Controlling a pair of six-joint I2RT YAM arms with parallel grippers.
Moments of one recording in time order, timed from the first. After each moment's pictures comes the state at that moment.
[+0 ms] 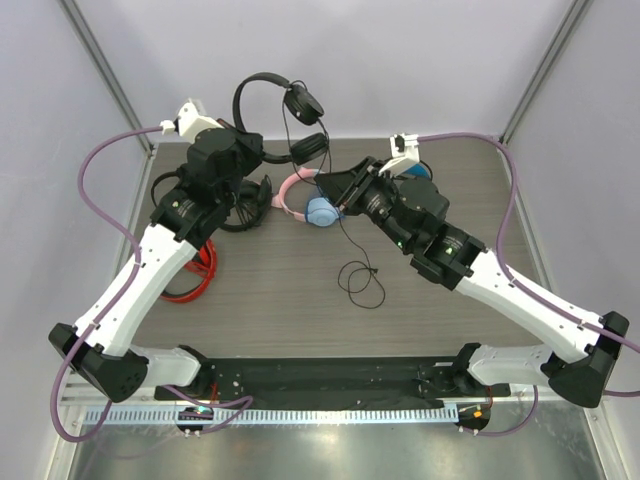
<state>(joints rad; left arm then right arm) -0.55 1.30 1.51 -0.36 -0.52 -0.87 0.88 1.19 1.23 0.03 0.24 0.78</state>
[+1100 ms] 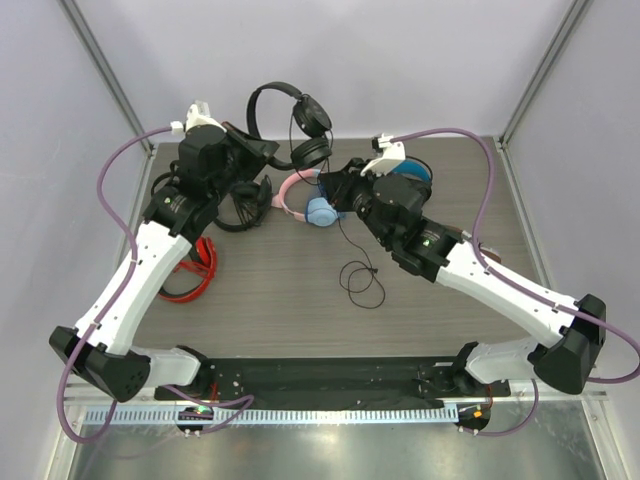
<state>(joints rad) -0.47 1.30 1.51 -0.43 -0.16 -1.03 0.87 1.29 1.23 0.03 0.39 0.55</state>
